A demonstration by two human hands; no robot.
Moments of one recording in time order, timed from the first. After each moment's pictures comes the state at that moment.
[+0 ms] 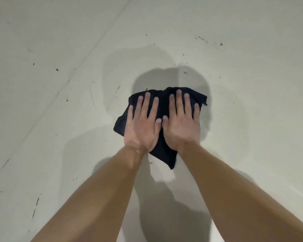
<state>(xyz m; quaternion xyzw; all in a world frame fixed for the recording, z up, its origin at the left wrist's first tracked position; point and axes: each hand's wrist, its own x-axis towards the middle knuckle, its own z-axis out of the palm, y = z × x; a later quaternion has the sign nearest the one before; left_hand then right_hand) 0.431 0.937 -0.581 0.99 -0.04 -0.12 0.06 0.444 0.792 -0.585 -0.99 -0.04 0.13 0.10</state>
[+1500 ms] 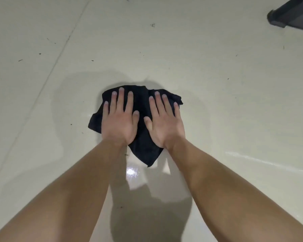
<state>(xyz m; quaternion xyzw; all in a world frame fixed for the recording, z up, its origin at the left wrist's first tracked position) 0.720 0.818 -0.582 0.98 -0.17 -0.11 0.08 0.670 0.662 -0.579 -0.99 0.06 0.14 0.08</state>
